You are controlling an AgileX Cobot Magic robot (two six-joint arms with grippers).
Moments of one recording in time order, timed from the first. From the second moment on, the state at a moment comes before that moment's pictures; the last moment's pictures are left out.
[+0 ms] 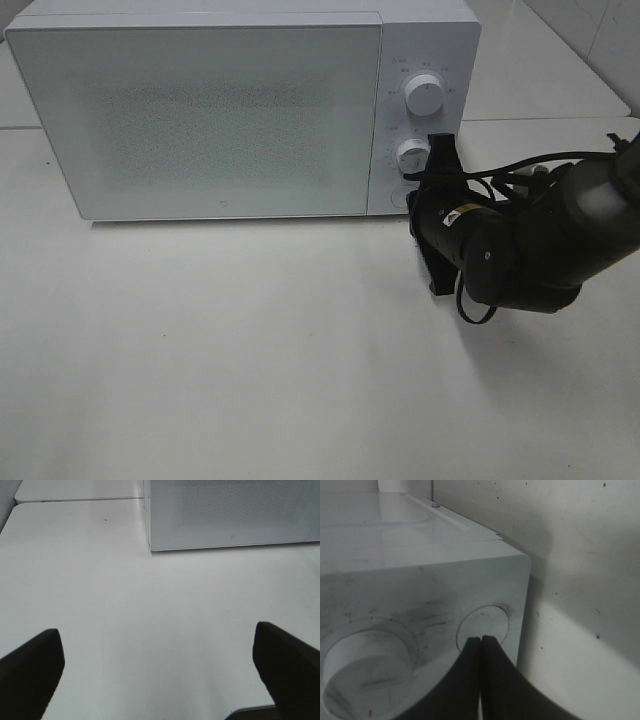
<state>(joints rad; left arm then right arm) 0.01 0.00 -0.50 -0.15 1.04 0.10 0.53 2.05 -0.75 0.56 -0.88 1.31</state>
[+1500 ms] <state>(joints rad) 0.01 0.00 -0.50 -0.15 1.04 0.10 0.53 2.19 -0.93 0.66 -0.91 1.34</state>
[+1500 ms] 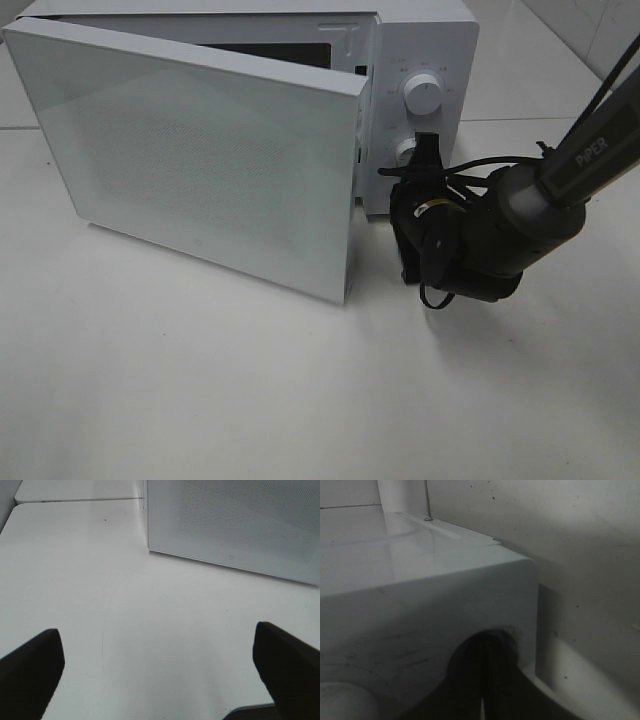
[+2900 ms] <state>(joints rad) 0.01 0.00 -0.50 -0.15 1.04 0.10 0.49 1.93 -0.76 0.49 -0.59 1.31</state>
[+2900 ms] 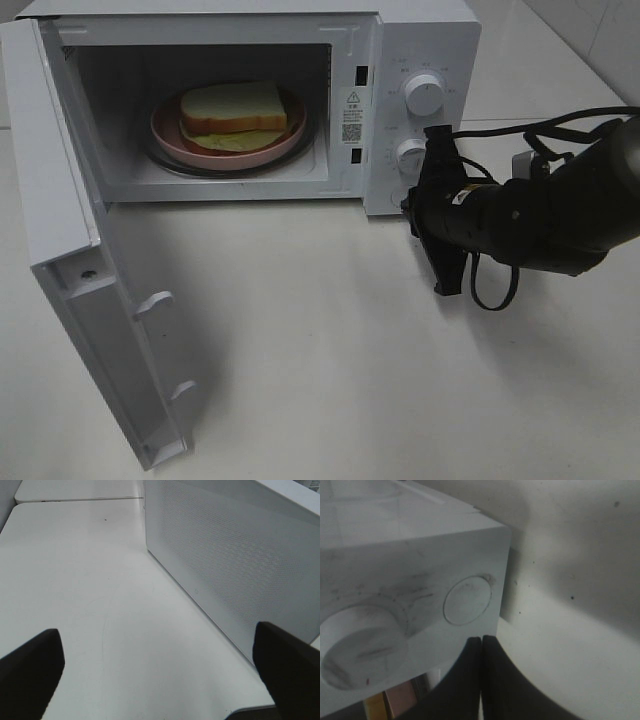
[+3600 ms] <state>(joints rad) 0.01 0.00 -0.50 -0.15 1.04 0.10 0.49 1.76 -0.82 0.30 0.01 0.57</state>
